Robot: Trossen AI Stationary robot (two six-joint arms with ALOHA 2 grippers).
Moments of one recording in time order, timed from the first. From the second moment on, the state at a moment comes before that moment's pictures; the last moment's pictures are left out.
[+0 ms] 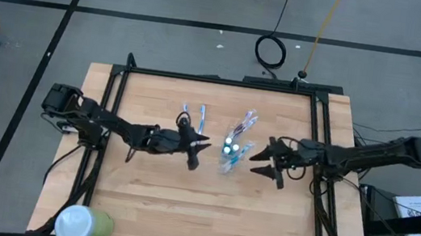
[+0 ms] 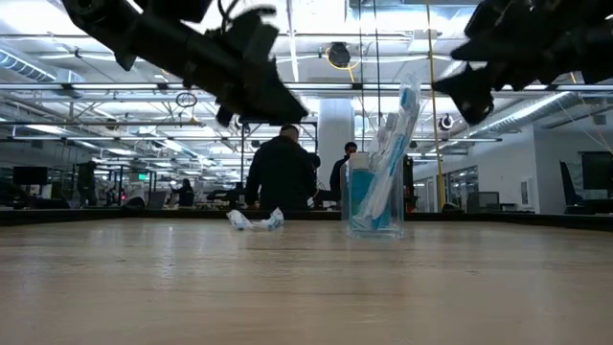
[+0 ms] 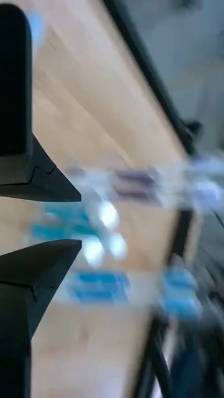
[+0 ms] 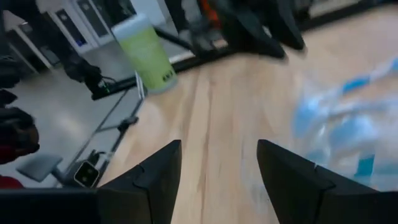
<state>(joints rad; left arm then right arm) -0.11 1.57 0.73 0.48 -0.43 -0.25 0.09 0.84 0.29 0.35 -0.13 0.37</state>
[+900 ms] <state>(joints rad) 0.18 1.67 0.73 -0.07 -0.46 -0.96 0.02 0.73 0.29 0.39 0.00 0.17</state>
